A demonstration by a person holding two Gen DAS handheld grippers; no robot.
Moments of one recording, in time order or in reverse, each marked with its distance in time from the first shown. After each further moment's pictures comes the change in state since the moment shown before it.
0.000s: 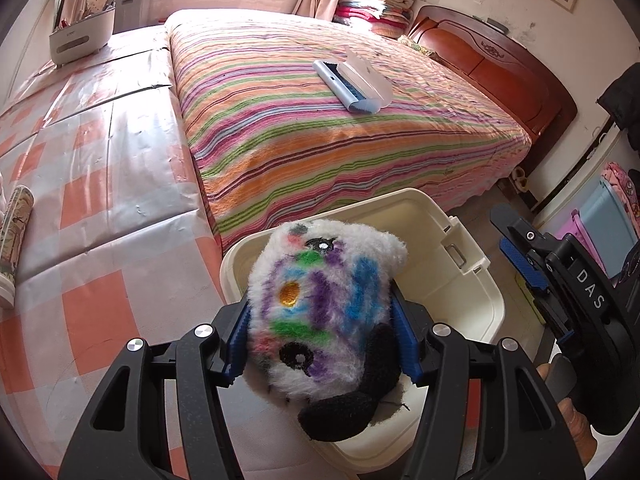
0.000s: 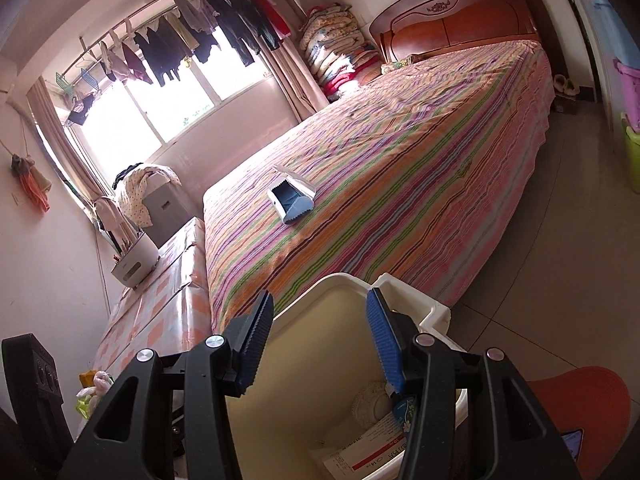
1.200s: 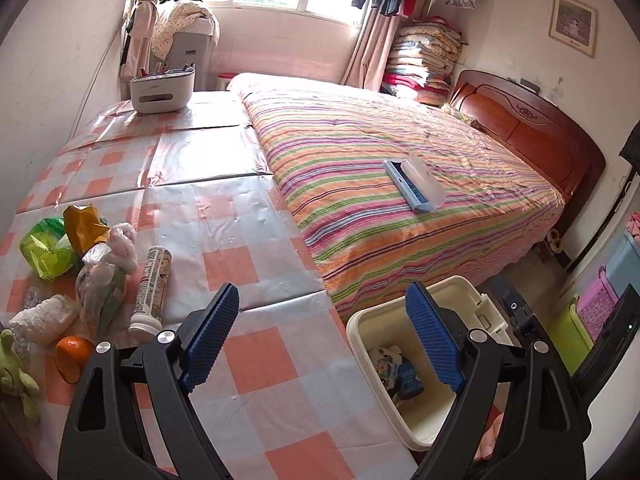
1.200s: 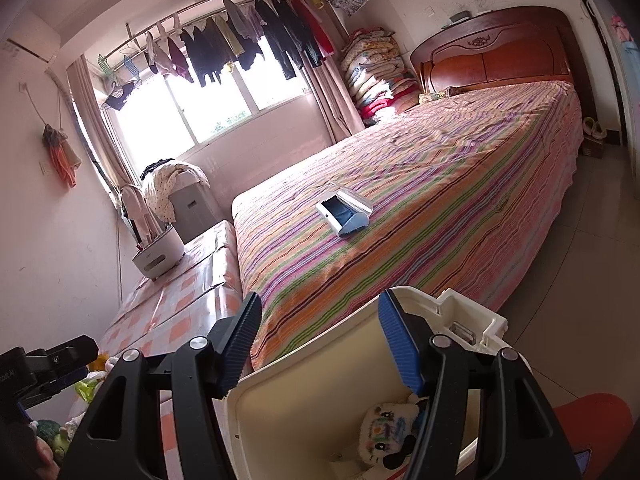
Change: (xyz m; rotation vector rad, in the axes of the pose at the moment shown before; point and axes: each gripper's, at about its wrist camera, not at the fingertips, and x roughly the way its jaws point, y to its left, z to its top) left arm -0.119 0.062 0.017 -0.083 -0.249 0.188; right arm -0.005 0.058 -0.017 -0.144 -0.063 0.074
